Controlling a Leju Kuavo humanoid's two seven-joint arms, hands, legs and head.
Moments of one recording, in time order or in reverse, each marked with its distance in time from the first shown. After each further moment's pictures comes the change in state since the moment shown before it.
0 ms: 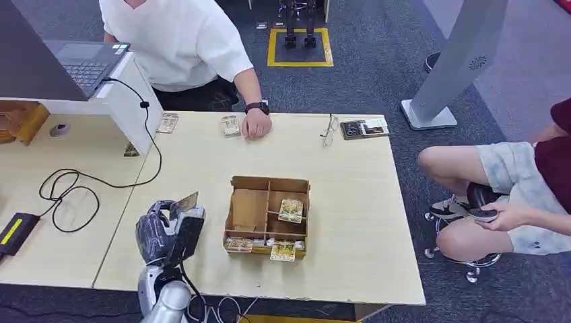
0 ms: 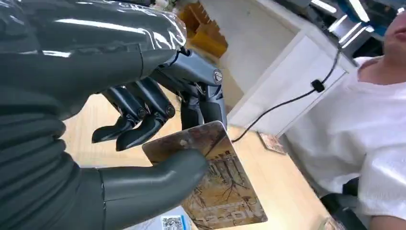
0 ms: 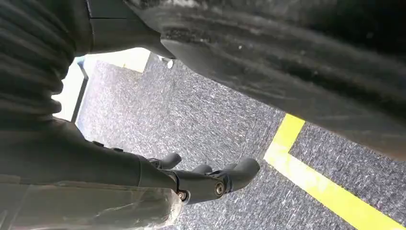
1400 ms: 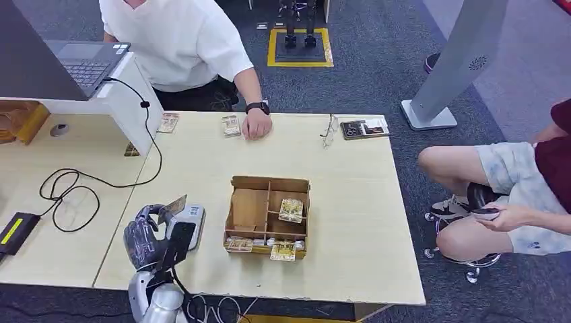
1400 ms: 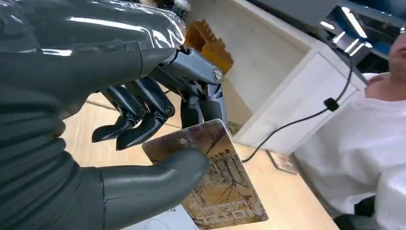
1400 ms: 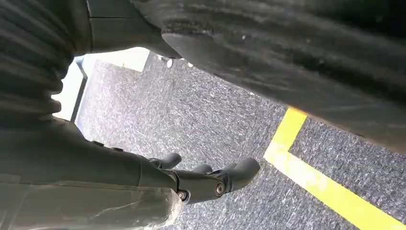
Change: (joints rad) left arm 0.006 -0.048 0.152 -0.002 -0.076 0.000 -0.099; right arm 0.002 -0.003 0.000 0.000 -0.001 -0.003 -0.004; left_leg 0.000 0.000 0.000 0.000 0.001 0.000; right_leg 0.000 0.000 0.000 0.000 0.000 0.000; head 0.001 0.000
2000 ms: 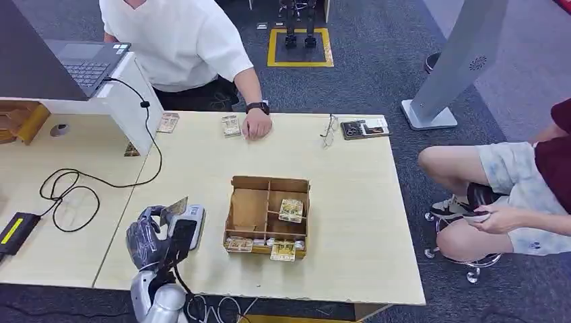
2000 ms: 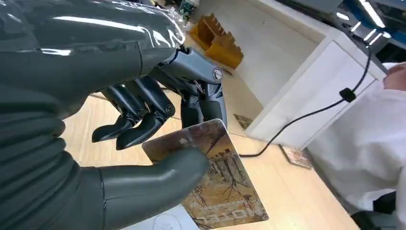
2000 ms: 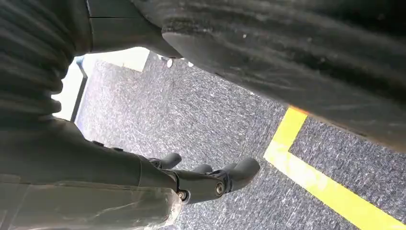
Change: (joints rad) left arm -0.002 0.005 -0.020 0.015 -0.029 0.000 0.076; right arm 0.000 0.000 0.000 0.000 0.001 0.000 0.000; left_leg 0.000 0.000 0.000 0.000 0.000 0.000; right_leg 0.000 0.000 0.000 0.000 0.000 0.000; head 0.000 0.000
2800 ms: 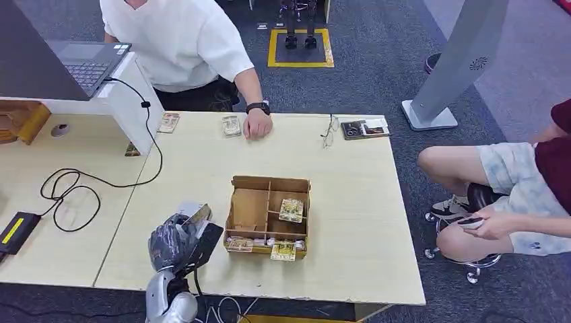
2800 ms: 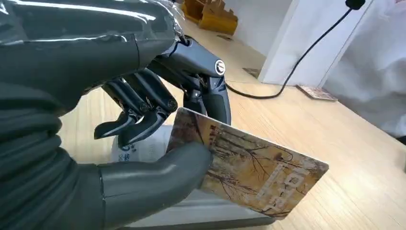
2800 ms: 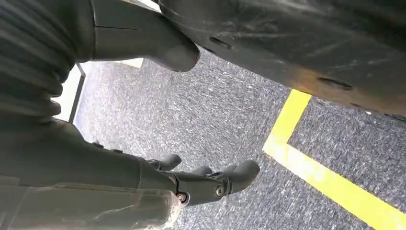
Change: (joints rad) left arm -0.019 0.108 -0.245 0.141 -0.110 0.000 0.333; right arm -0.006 -0.004 0.000 -0.005 0.001 0.008 0.003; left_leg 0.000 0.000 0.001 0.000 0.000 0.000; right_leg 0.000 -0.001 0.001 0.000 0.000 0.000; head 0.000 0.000
